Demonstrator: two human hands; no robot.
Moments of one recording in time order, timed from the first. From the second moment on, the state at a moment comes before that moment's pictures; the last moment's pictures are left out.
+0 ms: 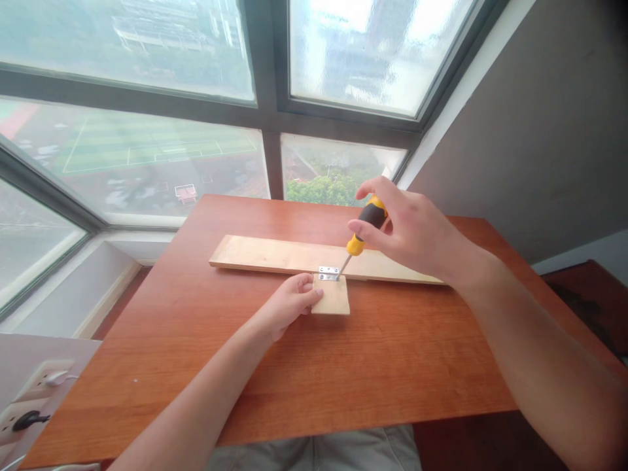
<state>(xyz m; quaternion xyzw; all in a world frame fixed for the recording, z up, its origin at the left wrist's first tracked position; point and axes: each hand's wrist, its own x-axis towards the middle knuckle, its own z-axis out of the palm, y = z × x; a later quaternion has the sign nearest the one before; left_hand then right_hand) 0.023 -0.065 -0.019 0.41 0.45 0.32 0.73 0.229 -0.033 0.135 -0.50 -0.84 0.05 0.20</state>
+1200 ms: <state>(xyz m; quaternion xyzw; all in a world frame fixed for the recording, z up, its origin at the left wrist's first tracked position) 0.022 -0.064 -0.026 0.43 0.46 0.30 0.72 0.235 -0.033 0.135 -0.44 -0.85 0.18 0.24</state>
